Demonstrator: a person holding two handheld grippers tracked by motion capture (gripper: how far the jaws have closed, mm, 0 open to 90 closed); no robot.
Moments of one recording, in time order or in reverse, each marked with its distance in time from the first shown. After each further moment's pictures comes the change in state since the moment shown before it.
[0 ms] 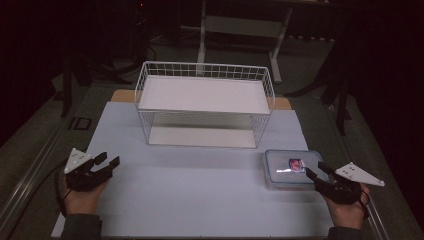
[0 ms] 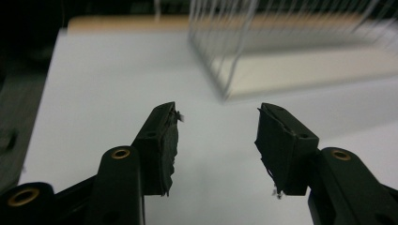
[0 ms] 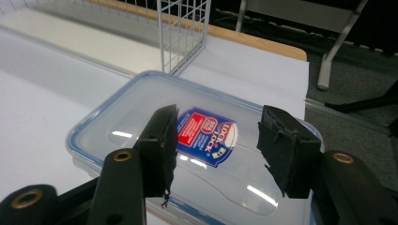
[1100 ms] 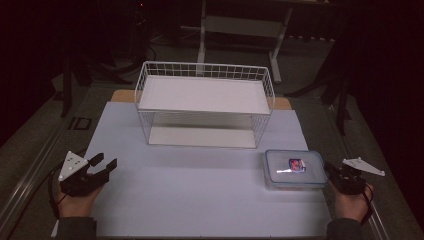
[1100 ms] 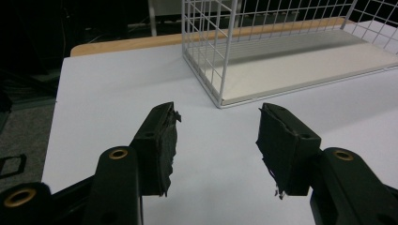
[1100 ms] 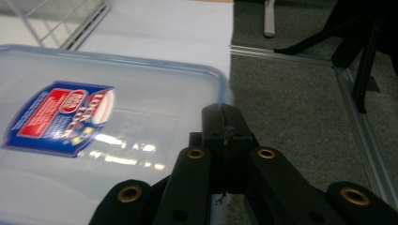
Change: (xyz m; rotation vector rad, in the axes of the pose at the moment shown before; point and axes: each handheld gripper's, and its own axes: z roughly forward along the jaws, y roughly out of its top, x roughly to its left) left arm -0.002 0.000 -0.005 0.008 0.018 0.071; right arm -0.052 -0.024 0.027 0.119 -0.216 0.219
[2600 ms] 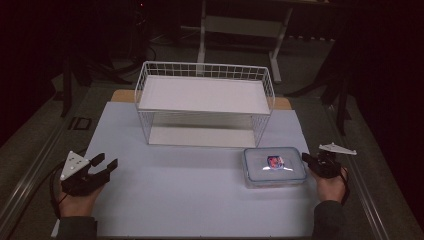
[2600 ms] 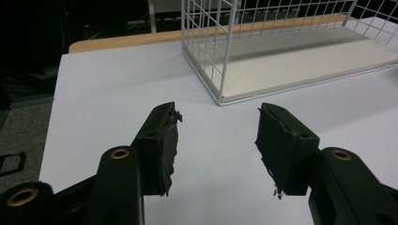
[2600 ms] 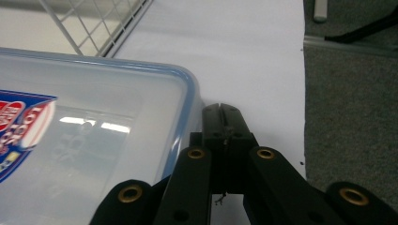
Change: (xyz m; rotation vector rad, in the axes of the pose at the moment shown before) left arm 0.000 -0.001 0.002 0.008 -0.001 0.001; right arm 0.031 0.022 0.056 0.094 0.159 -0.017
